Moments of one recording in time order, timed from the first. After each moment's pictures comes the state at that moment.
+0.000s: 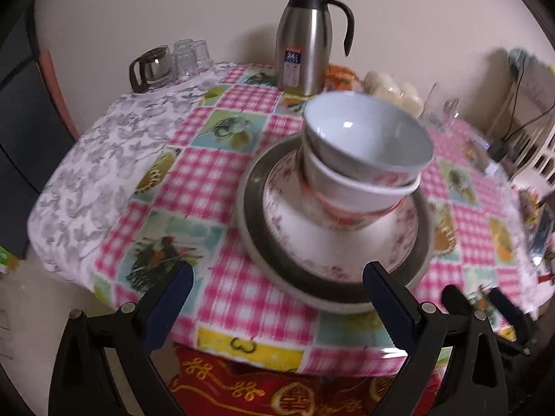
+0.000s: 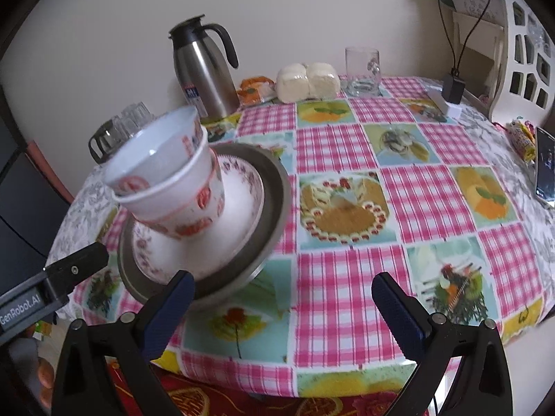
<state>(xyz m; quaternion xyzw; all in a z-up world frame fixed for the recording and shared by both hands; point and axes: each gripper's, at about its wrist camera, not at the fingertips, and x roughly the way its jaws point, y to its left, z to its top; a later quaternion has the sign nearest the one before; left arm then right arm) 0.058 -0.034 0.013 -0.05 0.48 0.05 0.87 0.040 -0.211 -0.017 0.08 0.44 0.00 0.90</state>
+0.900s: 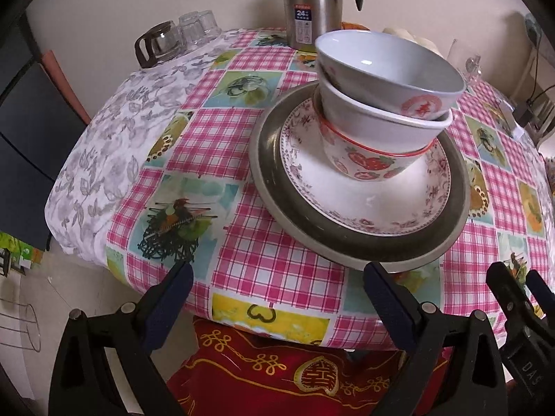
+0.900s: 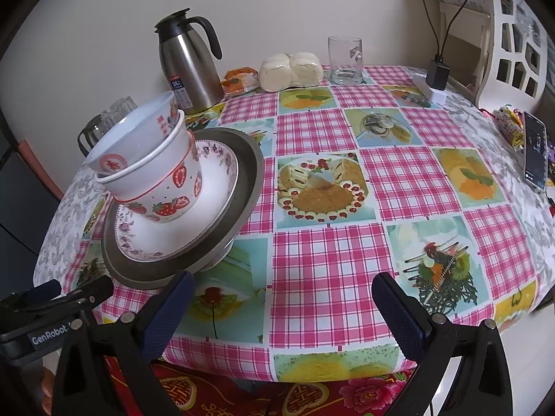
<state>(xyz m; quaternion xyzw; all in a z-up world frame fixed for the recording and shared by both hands) 0.053 -0.036 -0.013 -0.01 0.54 0.08 0.83 0.025 -0.222 -0.026 0.08 0.45 -0.02 0.89</state>
